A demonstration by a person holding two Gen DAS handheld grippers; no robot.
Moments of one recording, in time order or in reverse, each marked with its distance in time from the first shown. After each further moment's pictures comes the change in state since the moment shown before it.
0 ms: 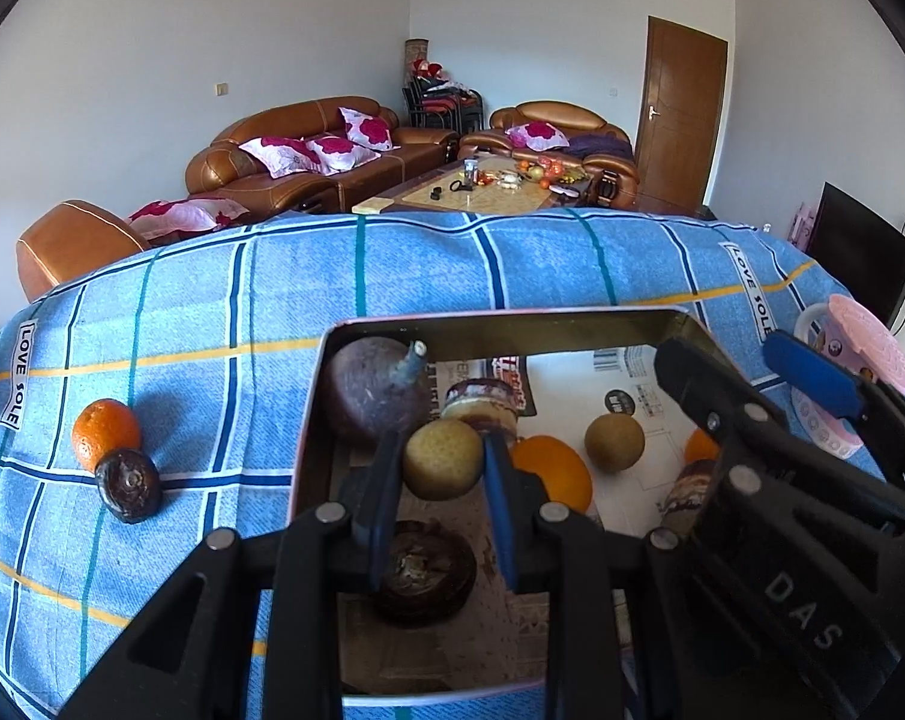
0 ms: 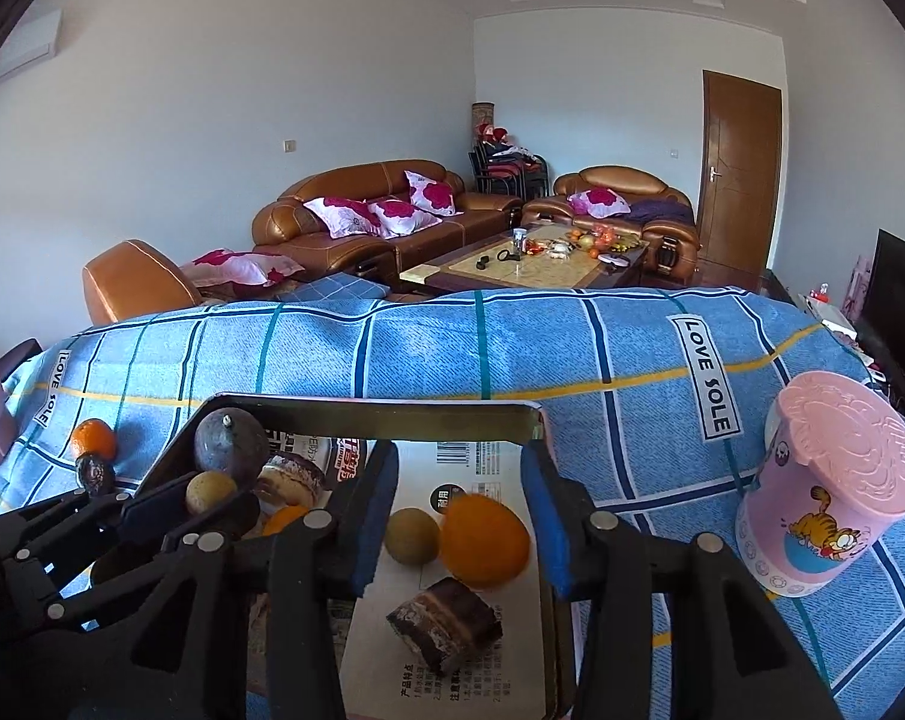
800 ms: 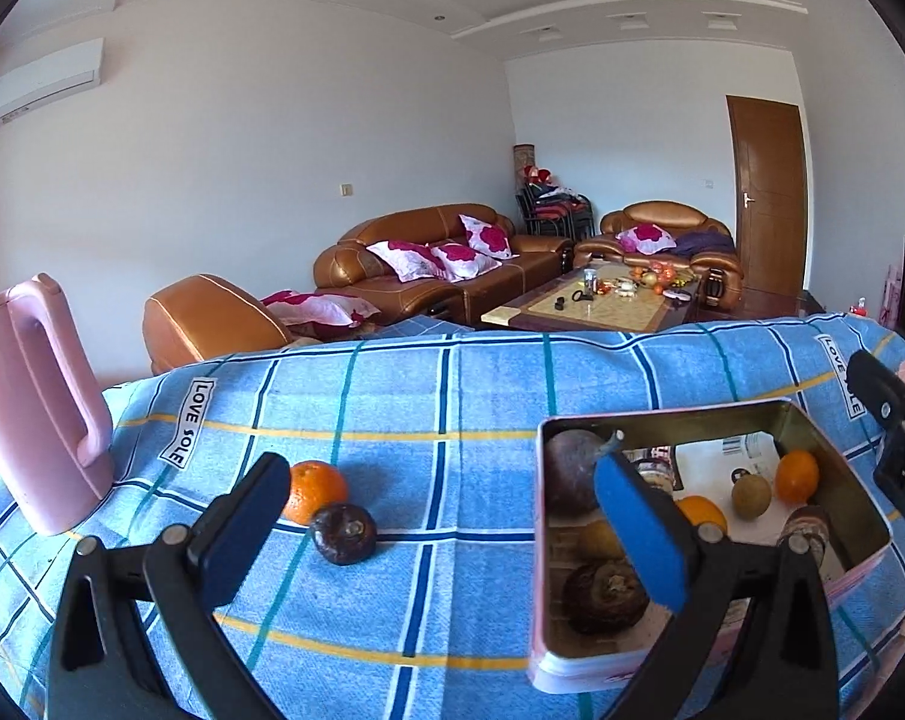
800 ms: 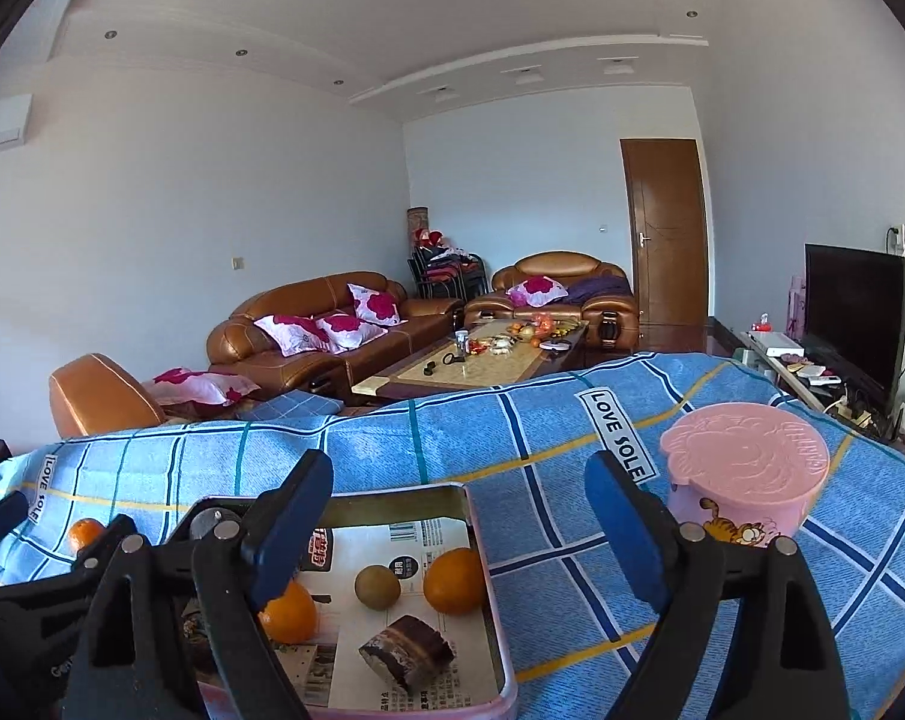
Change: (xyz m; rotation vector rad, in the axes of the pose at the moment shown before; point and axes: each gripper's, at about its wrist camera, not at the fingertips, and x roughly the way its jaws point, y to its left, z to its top) left arm -0.060 0.050 -0.014 -0.044 -0.290 0.296; right arm -0.052 -0.011 -0.005 0.100 -0.264 -0.146
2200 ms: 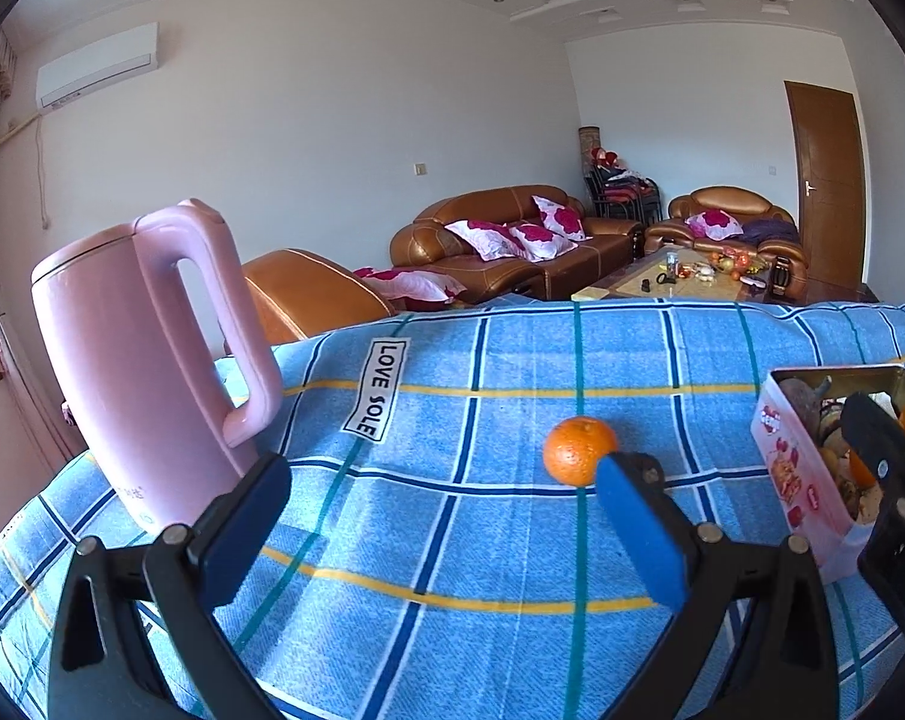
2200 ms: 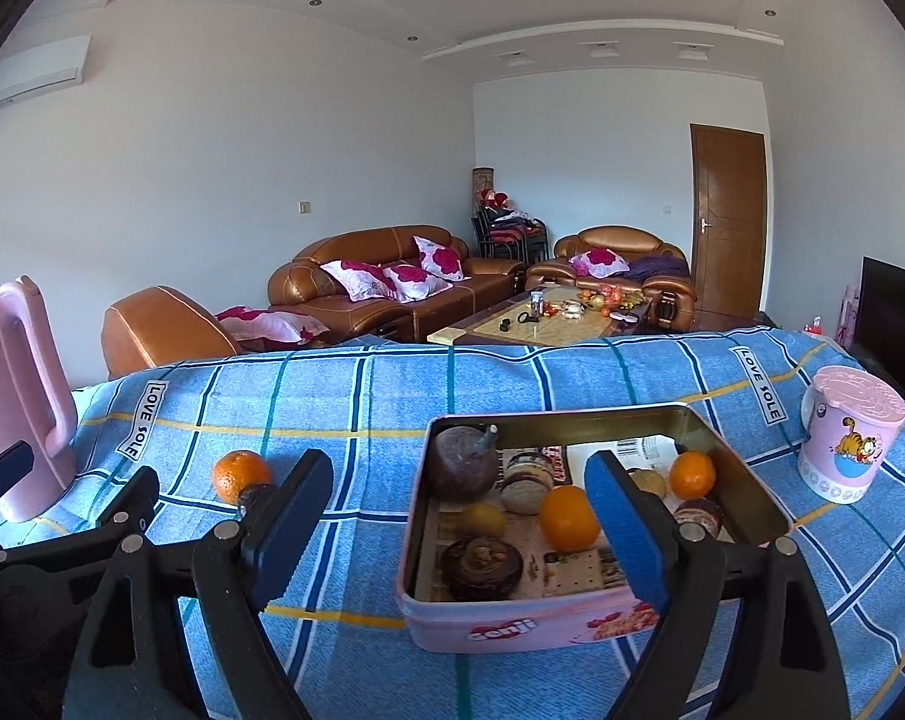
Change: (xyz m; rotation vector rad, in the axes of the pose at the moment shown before) left arm -0.001 0.138 -0.020 -0.023 0.047 0.155; right arm -0.037 0.152 -0.029 -0.071 0.108 0.140
